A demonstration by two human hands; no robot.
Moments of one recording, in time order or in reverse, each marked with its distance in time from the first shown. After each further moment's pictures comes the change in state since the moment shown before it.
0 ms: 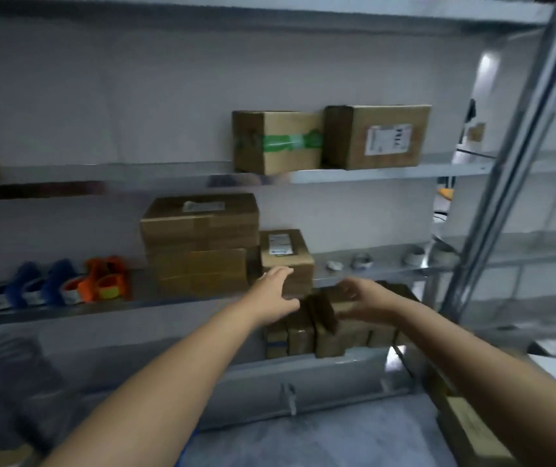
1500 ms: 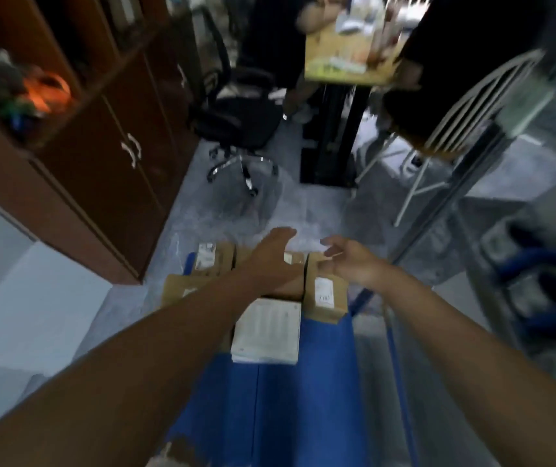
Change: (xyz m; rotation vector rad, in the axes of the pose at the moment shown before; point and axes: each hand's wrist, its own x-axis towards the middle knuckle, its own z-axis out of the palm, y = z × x) left_hand -0.302 -0.576 -0.151 -0.373 1.191 -1.435; right_hand 0.302 -0.641 0.632 -0.151 -1.255 -1.073
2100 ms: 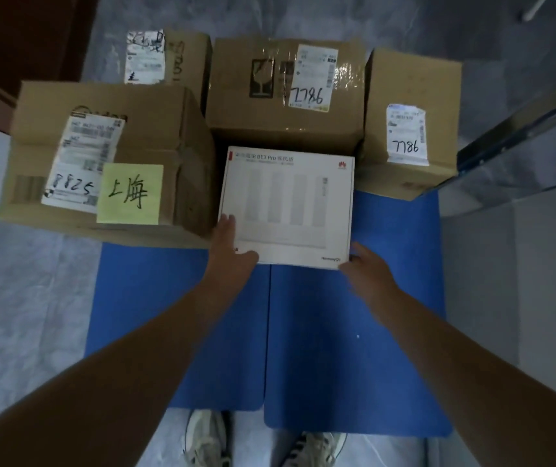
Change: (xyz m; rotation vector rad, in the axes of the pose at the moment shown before) left_hand 0.072 -0.475 0.297 -0.300 0.083 -0.611; right_hand 0.173 0.407 0.346 0.408 0.064 0.538
